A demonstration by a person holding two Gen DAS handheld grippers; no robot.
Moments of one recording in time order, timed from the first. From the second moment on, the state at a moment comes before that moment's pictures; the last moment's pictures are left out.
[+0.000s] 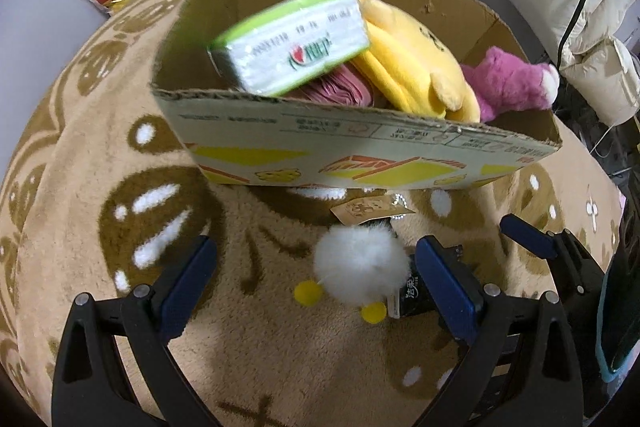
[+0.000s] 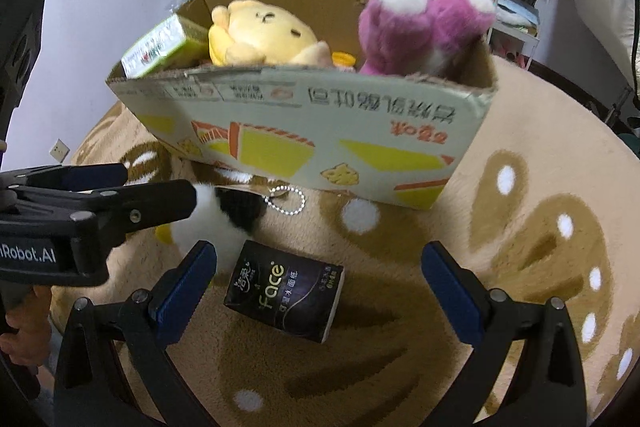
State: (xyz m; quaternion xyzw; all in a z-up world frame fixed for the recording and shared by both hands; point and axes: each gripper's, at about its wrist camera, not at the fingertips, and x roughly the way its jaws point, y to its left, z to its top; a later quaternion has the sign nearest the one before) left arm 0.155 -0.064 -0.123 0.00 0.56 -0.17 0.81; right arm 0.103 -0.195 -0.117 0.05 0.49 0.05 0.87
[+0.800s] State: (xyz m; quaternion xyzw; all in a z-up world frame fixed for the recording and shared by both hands) left arm 0.171 -0.097 -0.168 0.04 0.59 -0.16 0.79; right arm 0.122 -0.190 -0.161 0.06 0.55 0.06 0.83
